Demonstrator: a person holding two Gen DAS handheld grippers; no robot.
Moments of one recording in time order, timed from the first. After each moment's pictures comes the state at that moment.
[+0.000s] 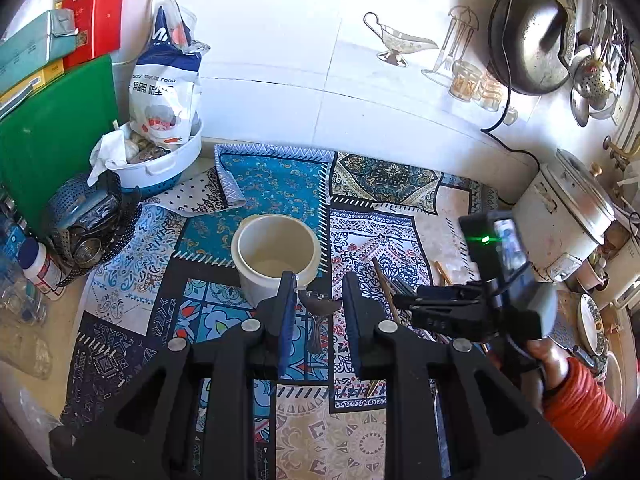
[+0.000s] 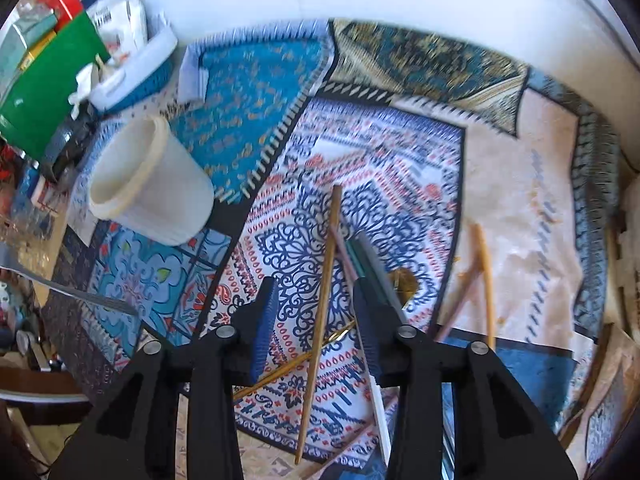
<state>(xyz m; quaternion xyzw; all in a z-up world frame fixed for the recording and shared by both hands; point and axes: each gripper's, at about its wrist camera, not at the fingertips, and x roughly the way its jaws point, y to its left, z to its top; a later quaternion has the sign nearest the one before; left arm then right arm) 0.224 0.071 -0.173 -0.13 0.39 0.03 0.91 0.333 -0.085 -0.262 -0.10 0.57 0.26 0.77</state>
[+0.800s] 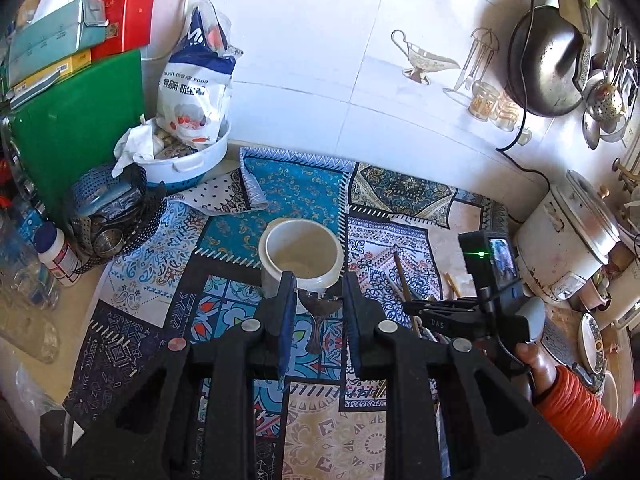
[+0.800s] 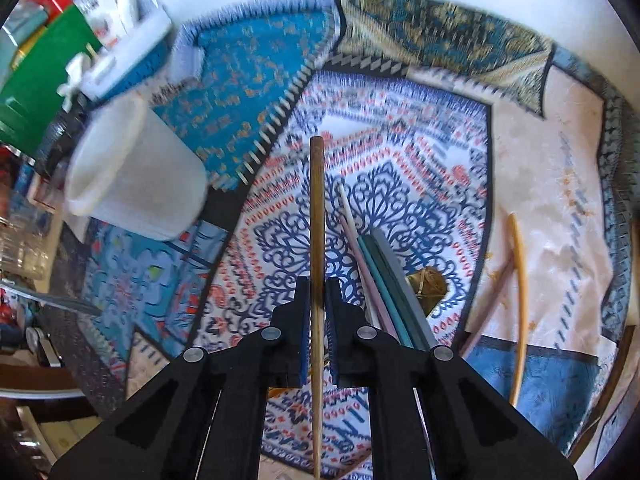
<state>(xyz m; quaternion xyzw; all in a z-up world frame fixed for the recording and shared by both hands) 0.208 0.086 -0.163 -0.15 0.37 0.06 0.91 0.334 -0.084 -0.264 -0.08 0.56 0.27 0.78</state>
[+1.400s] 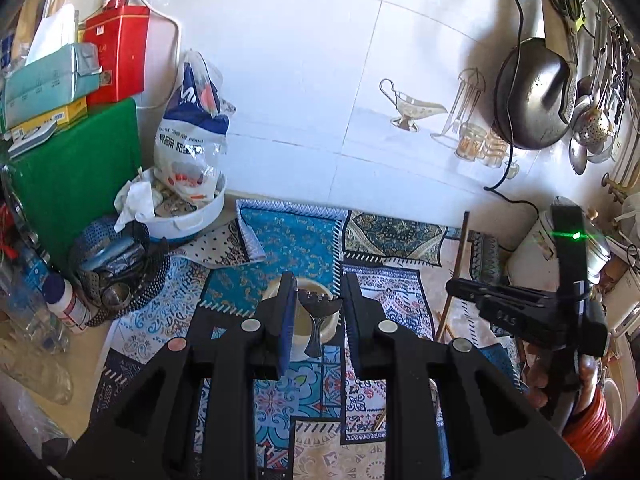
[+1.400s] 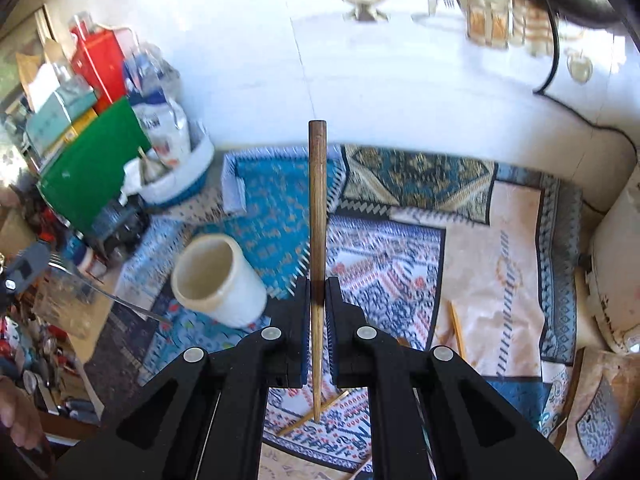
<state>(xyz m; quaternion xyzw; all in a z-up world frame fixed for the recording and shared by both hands) 0.222 0.101 -0.121 -0.13 0.32 0.06 0.94 0.321 -0.075 -0.142 -0.03 0.43 0.28 0.86</state>
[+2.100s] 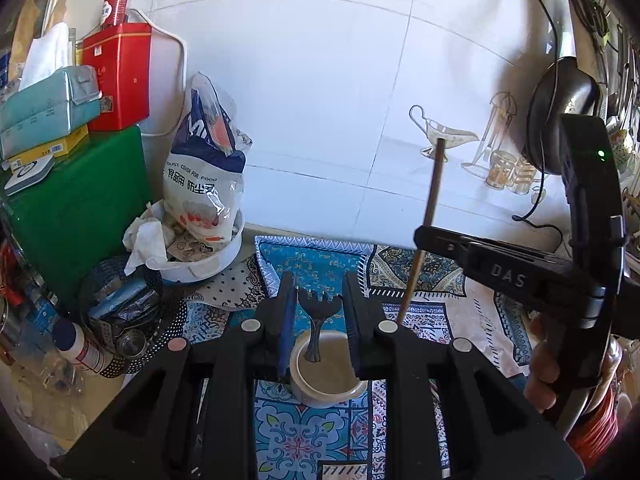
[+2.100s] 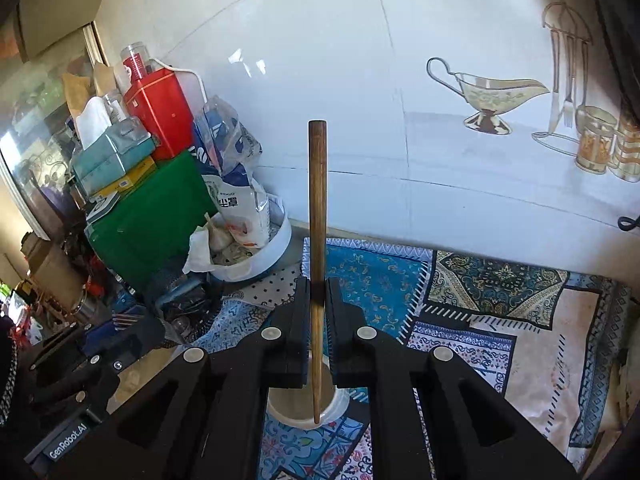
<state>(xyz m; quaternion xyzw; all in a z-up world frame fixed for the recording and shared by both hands) 0.270 0.135 -0.114 -0.12 0.31 0.08 0.94 0.352 0.017 -0.101 -0.01 0.37 0.36 0.86</state>
